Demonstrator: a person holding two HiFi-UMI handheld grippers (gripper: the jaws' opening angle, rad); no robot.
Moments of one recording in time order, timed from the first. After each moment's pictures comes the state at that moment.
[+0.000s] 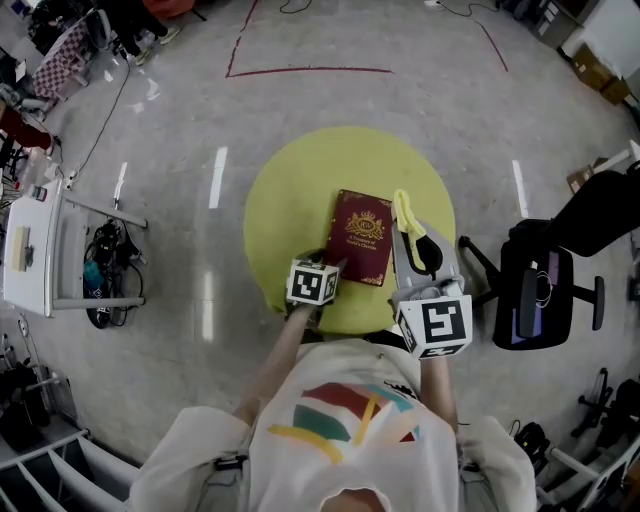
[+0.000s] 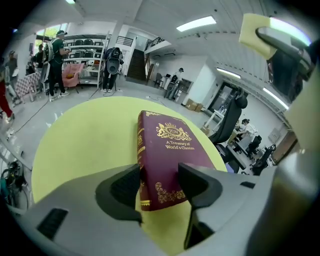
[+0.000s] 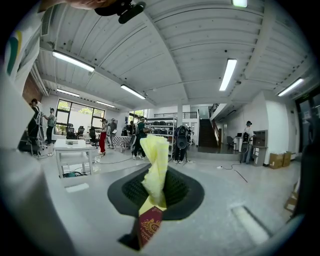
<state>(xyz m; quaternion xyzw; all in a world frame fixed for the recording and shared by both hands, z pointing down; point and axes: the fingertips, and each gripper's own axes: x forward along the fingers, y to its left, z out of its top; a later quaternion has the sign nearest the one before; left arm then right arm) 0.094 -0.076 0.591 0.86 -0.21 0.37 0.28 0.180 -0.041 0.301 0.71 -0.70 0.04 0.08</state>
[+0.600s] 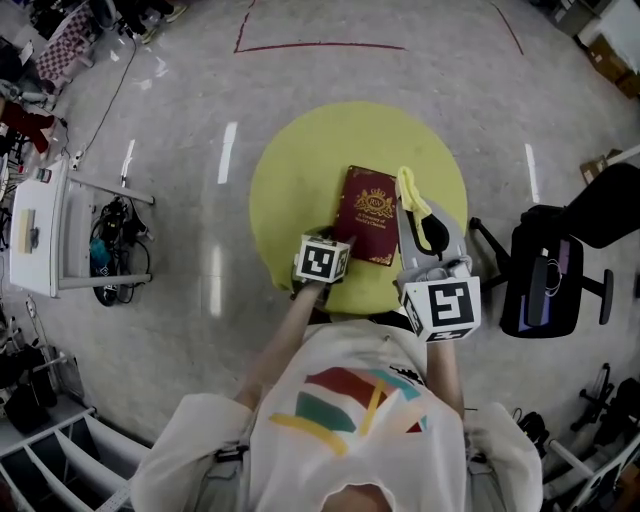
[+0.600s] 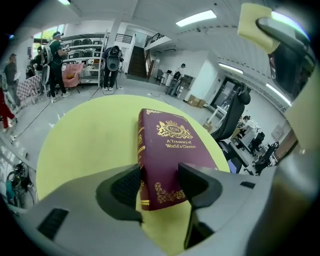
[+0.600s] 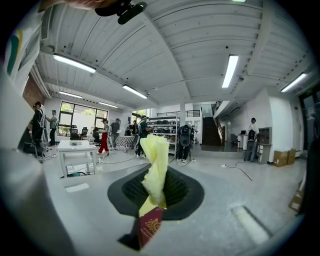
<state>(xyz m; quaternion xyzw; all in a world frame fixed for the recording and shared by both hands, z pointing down) 0.095 -0.074 0.597 0.85 -0.22 0.40 0.28 0.175 -0.048 0.307 0.70 -0.71 0.05 0.08</state>
